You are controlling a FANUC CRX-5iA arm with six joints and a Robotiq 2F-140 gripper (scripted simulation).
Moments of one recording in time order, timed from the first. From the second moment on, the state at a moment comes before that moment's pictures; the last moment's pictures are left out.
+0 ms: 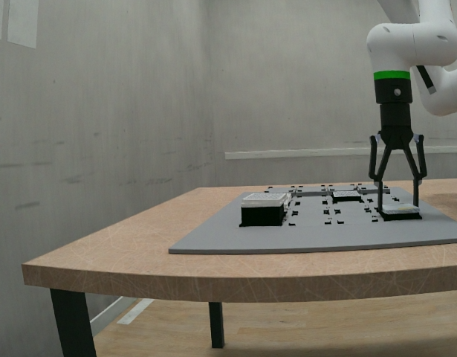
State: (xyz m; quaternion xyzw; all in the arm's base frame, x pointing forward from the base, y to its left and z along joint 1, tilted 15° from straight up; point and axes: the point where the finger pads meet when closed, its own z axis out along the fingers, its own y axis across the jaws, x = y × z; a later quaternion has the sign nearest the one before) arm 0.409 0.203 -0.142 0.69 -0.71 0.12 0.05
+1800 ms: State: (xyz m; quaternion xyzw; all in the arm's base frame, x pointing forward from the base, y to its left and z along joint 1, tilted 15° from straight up) arm 0.409 0.202 -0.145 0.69 -0.71 0.12 0.05
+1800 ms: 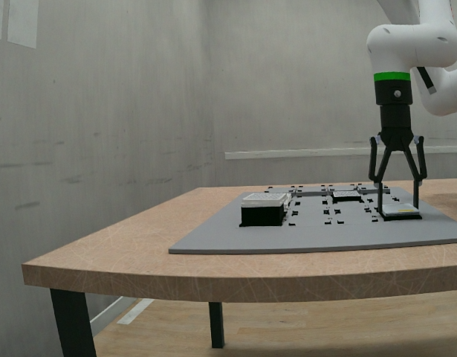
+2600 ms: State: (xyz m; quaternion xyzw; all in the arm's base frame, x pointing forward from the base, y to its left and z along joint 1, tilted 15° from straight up) arm 0.409 0.202 -0.145 0.69 -0.71 0.12 0.05
